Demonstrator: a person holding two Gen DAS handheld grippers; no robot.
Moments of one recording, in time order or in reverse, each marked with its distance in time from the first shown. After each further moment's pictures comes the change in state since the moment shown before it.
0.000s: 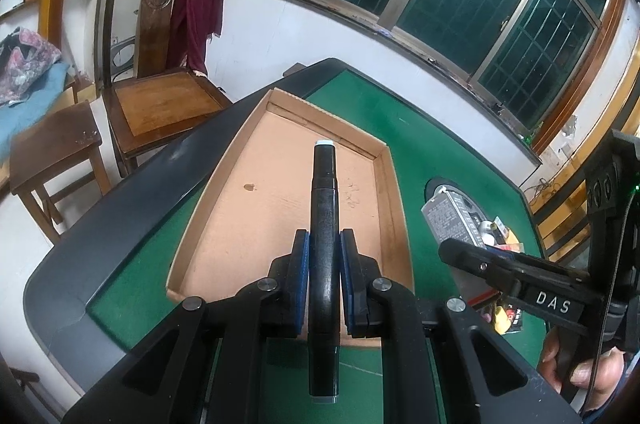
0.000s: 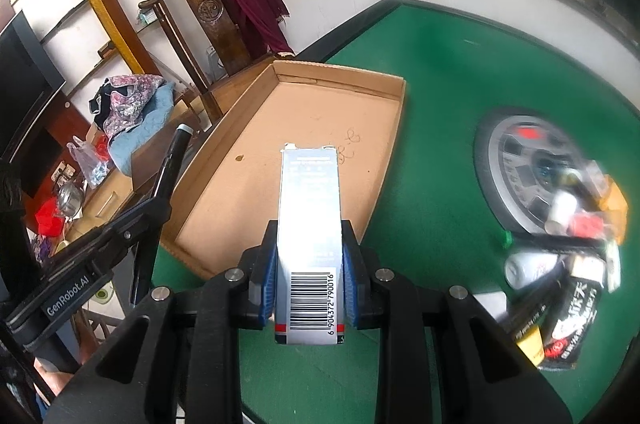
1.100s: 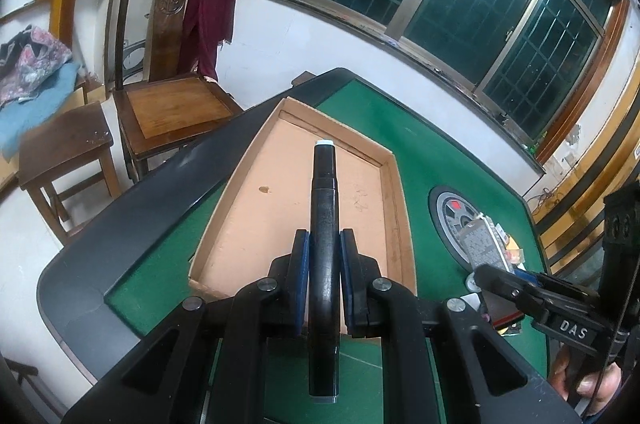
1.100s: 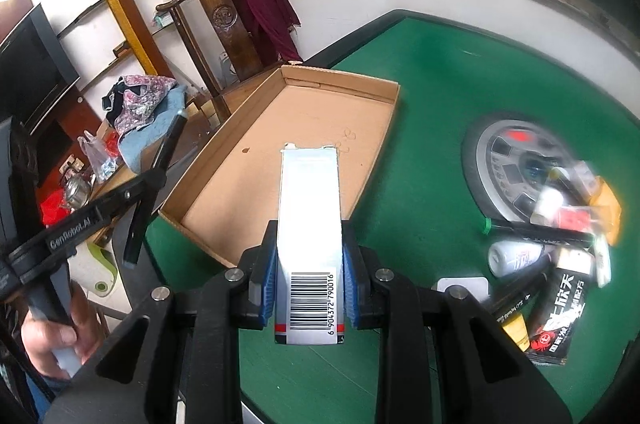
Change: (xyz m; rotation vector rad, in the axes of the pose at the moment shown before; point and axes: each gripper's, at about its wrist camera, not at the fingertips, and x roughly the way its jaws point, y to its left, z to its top) left arm -0.020 0.000 -0.006 -0.024 -0.036 0.020; right arm -0.027 -0.009 -0.022 -0.048 -0.049 0.022
